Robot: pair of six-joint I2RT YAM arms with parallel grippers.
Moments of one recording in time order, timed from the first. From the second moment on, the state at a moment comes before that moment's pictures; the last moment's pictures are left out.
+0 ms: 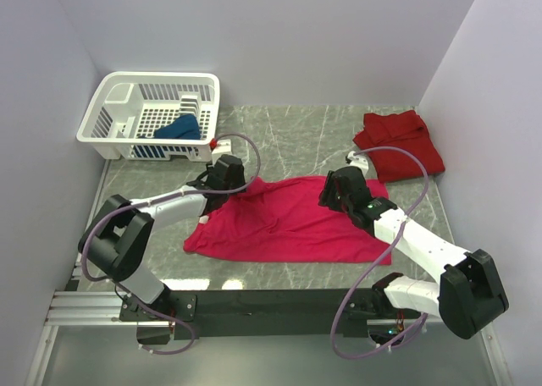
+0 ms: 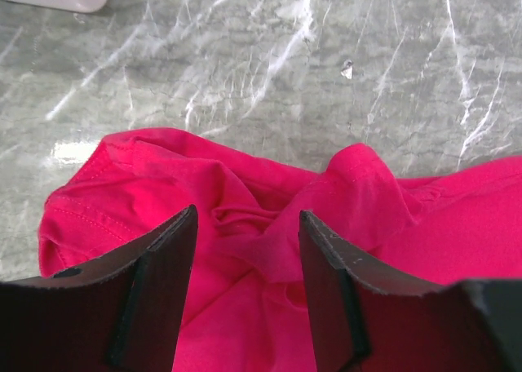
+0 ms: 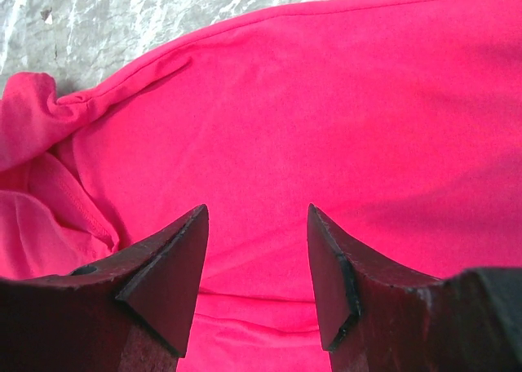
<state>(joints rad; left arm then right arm) -0.60 1.58 0.87 0.02 -0.43 -0.56 0.49 1.16 0.67 -0.25 0.26 0.62</state>
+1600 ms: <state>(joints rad) -0.82 1.40 0.75 0.07 -0.59 -0.53 0.49 1.16 0.65 -0.24 0.21 0.62</state>
